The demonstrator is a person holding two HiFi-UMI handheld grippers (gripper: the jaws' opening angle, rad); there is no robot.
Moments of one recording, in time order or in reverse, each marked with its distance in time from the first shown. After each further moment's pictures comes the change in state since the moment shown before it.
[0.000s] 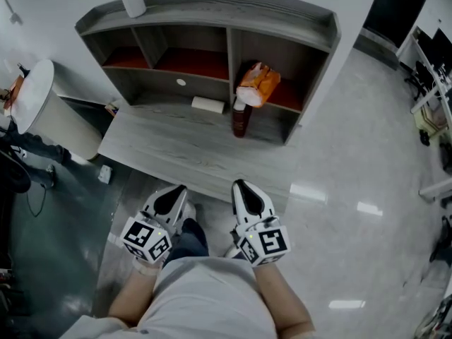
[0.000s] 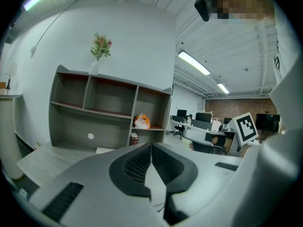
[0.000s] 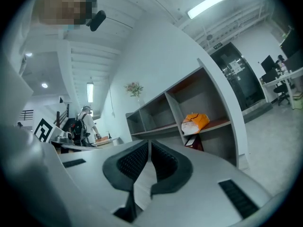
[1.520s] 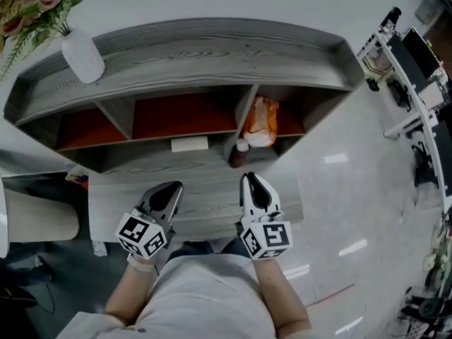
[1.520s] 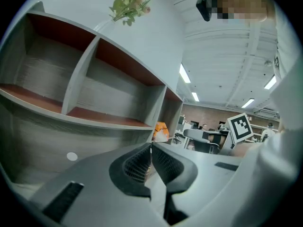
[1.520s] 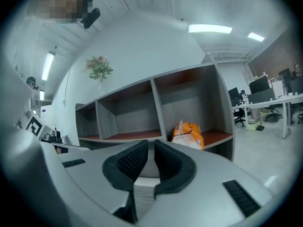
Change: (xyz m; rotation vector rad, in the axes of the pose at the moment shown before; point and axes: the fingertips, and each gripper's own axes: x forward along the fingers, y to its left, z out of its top) left arm 0.151 0.246 0.078 -0.015 0.055 -0.444; right arm 0.227 -0.047 0.025 -0.078 -0.036 -0.550
